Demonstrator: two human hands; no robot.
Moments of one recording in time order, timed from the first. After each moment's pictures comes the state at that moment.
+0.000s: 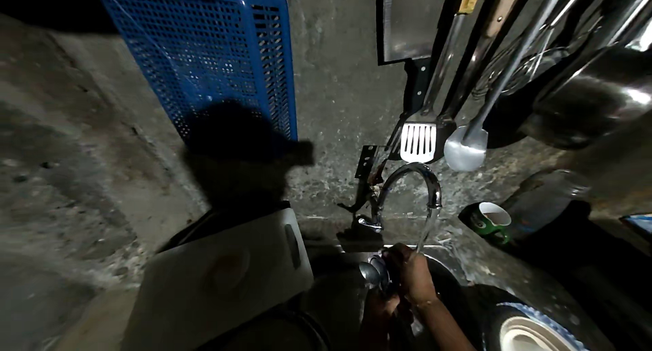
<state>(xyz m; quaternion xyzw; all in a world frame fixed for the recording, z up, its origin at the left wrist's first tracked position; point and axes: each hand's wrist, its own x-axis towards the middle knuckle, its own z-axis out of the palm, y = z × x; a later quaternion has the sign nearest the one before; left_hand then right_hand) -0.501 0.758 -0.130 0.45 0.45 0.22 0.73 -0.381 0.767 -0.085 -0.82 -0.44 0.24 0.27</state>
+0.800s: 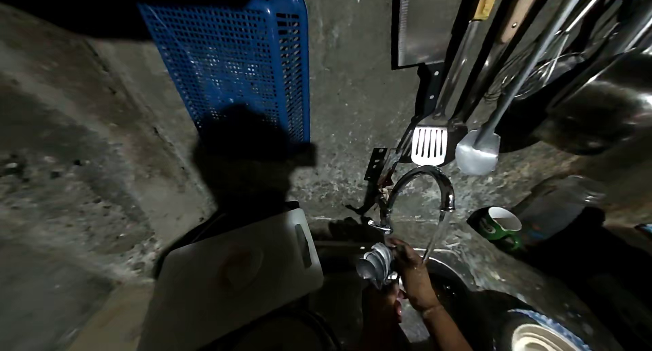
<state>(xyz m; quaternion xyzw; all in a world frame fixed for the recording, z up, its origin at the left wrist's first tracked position) -0.504 0.766 -0.123 0.37 0.48 0.28 0.75 -0.387 0.775 -0.123 -0.70 -0.38 0.30 0.52</state>
